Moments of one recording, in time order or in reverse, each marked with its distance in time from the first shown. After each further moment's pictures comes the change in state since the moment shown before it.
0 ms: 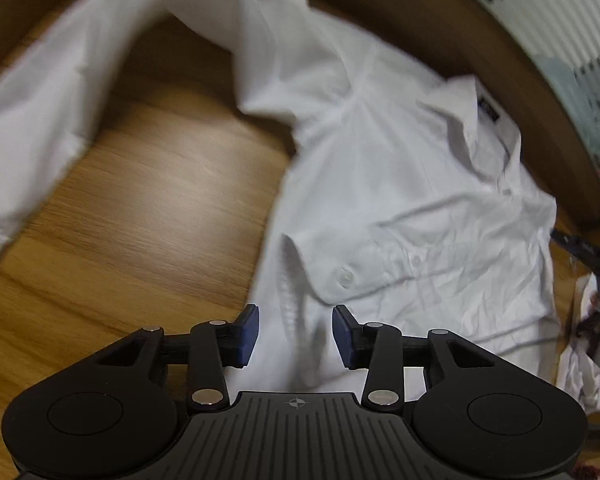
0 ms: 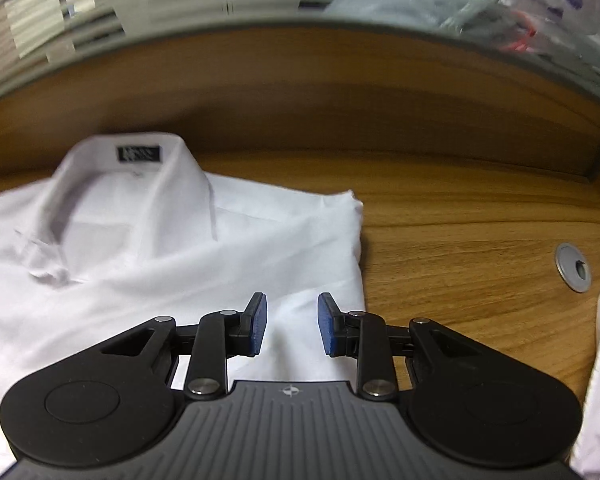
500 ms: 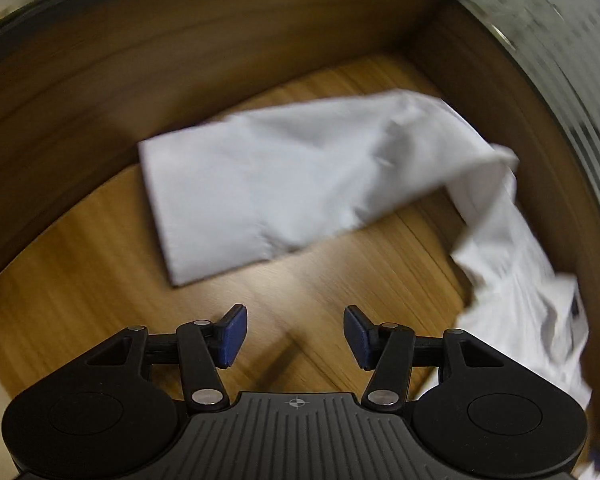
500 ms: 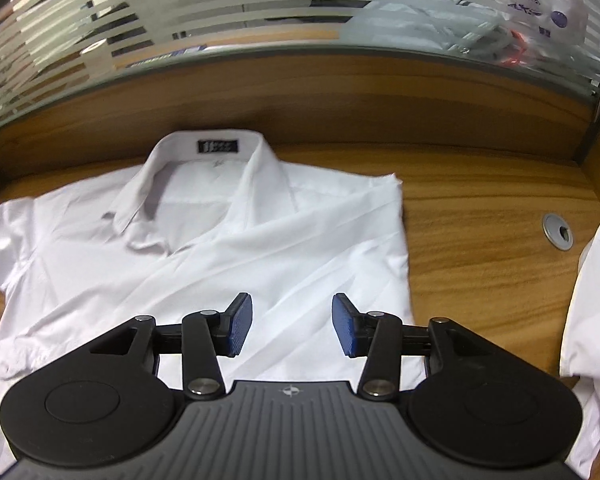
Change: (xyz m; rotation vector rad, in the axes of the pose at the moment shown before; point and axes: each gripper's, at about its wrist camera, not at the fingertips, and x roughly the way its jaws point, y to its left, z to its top) left arm -0.060 0.126 -0.019 -0.495 -0.276 0.169; right arm -0.082 0.046 -0.029 0.011 0.046 0.036
